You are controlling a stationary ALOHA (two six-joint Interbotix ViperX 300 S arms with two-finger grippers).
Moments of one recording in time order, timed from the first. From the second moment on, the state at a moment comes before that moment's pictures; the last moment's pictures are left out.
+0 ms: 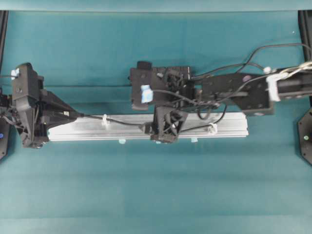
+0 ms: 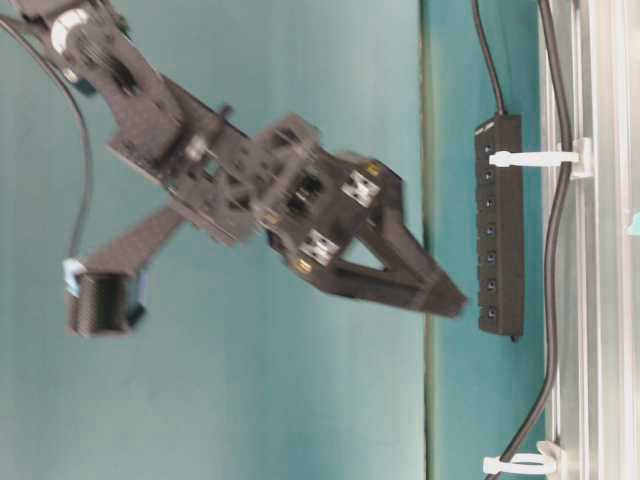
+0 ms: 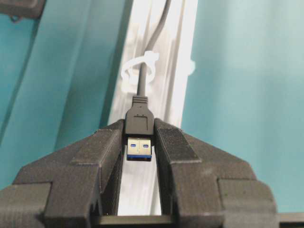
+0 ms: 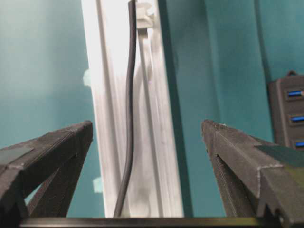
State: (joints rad) left arm 0.12 -0.66 1.19 0.02 0.08 -0.11; right arm -0.08 0.12 0.35 -0.02 0.39 0.03
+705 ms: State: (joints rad) left arm 0.12 -0.66 1.18 0.02 0.05 -0.11; right arm -0.05 -0.15 0.54 -0.02 0.34 0.03
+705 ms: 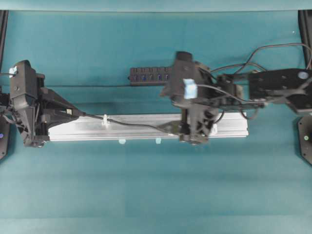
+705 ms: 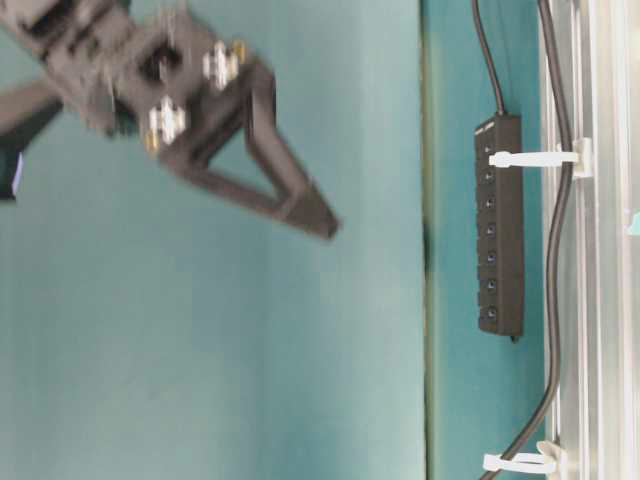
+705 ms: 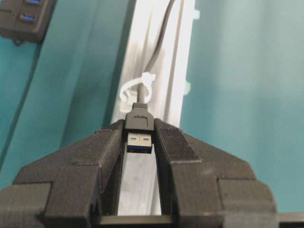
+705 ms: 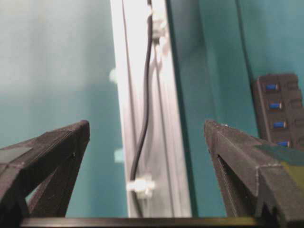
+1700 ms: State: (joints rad) left arm 0.12 -0.67 1.17 0.02 0.05 -0.11; right arm -0.03 -0.40 0.79 -0.01 0.12 0.03
